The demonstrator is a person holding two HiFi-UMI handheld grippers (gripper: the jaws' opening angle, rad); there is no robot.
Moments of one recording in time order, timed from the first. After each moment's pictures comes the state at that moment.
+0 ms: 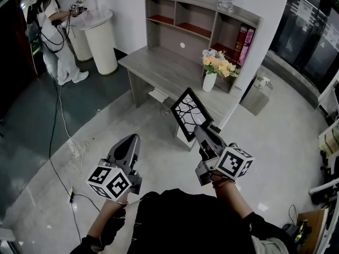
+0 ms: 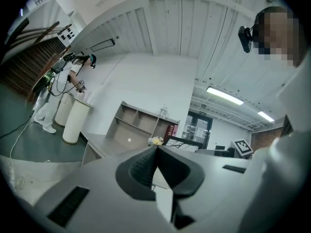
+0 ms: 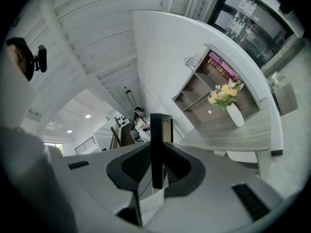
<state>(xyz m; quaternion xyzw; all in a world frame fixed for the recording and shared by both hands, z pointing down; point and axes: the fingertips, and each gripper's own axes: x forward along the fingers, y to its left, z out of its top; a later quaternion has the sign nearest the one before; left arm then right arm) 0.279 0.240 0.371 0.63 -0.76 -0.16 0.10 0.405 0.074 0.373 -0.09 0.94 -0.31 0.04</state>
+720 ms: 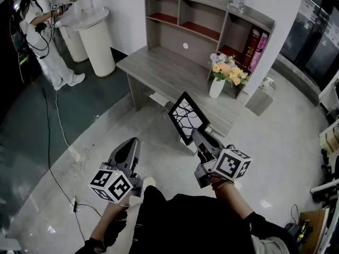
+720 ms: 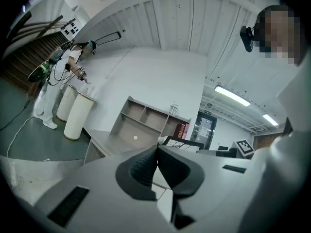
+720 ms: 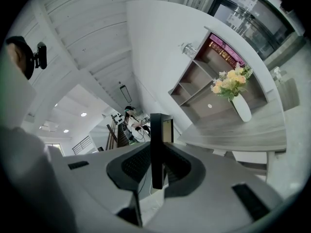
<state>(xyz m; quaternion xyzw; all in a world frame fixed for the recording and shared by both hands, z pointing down) 0.183 0.198 0.396 0.62 -0.76 -0.17 0.14 0.310 0.038 0.398 -0.10 0.94 -0.33 0.01</state>
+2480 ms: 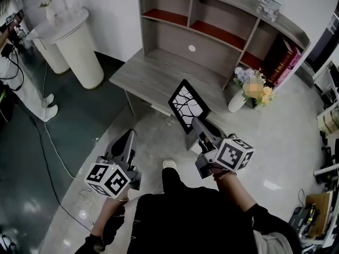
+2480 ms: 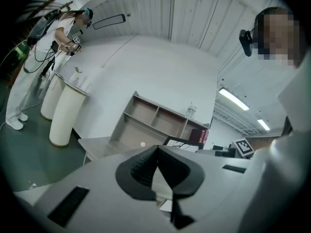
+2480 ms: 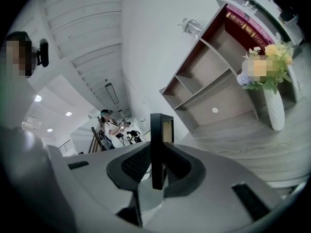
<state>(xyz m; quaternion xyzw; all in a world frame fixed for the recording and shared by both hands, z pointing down) -0.090 0.069 0.392 0.66 -0.71 -0.16 0.16 0.060 -0.077 0.392 -0.17 0.93 -0.32 0.02</state>
